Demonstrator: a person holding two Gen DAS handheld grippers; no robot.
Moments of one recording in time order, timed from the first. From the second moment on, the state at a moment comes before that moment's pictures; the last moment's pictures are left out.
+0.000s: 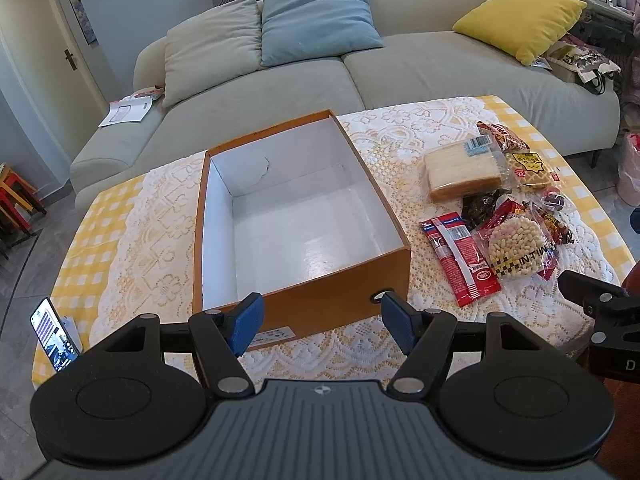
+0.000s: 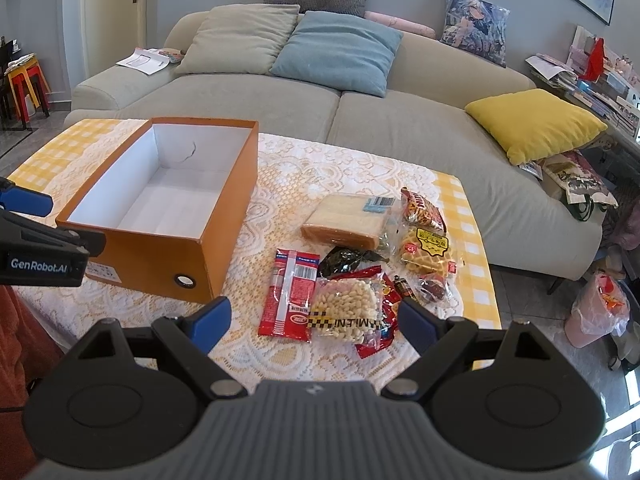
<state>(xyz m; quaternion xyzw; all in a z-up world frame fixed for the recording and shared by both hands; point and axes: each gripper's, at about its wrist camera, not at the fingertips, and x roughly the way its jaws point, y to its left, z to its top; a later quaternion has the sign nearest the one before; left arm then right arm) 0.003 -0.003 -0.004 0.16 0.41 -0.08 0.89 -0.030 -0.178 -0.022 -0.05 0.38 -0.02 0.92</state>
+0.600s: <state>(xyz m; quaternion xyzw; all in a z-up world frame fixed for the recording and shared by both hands) 0.003 -0.002 -0.003 0.16 0.42 -0.09 0.89 -0.029 -0.180 -0.024 -0.05 0.38 -0.02 0.92</state>
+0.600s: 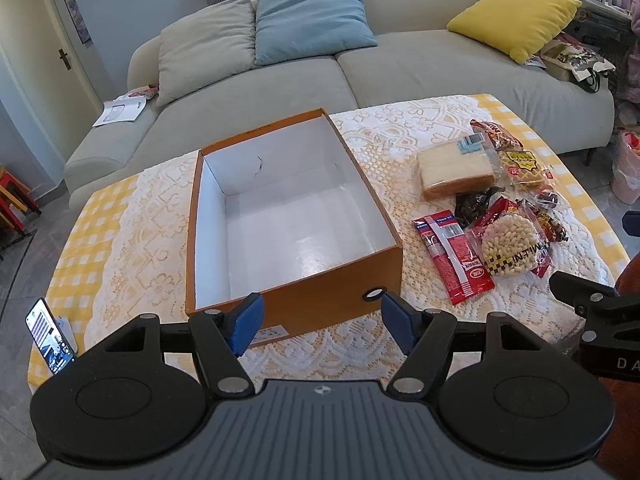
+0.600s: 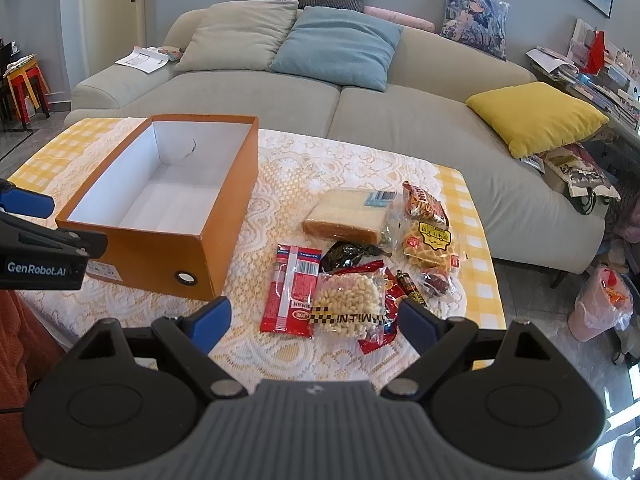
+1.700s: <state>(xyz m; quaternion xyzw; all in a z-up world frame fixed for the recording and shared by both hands) 0.052 -0.119 -0.040 0.10 0.48 -0.32 0.81 0.018 -0.326 -0.083 0.13 0.47 -0.05 0.87</state>
